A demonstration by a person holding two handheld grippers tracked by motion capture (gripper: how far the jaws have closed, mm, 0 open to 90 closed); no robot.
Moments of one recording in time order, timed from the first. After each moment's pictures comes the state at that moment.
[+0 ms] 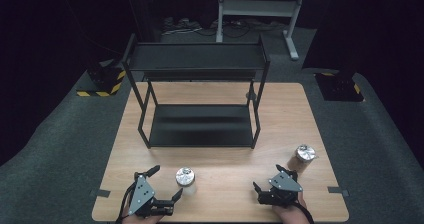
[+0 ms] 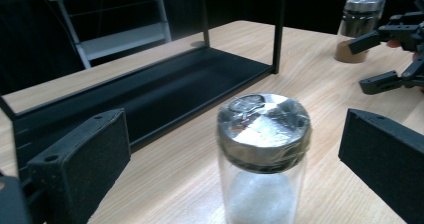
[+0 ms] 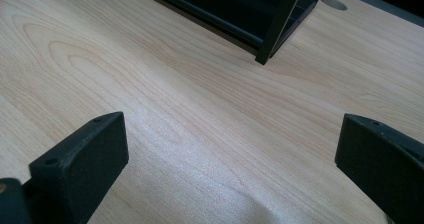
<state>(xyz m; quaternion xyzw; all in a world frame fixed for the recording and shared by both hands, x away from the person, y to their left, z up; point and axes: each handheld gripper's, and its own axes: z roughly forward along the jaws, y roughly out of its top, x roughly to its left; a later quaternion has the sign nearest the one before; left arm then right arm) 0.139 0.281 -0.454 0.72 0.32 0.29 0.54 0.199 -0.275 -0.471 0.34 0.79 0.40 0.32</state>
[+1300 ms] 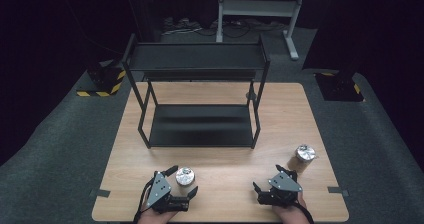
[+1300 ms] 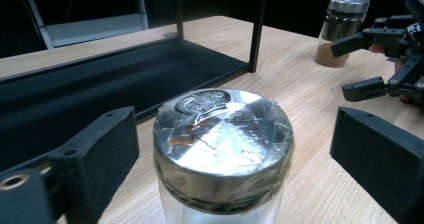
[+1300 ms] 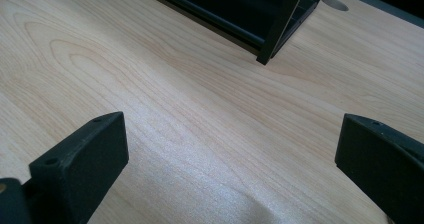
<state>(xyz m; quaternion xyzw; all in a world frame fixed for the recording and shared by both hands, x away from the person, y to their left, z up) 0.167 0.256 -0.479 0.72 0.33 0.24 0.56 0.199 -0.274 -0.470 0.34 0.79 0.39 0.32</state>
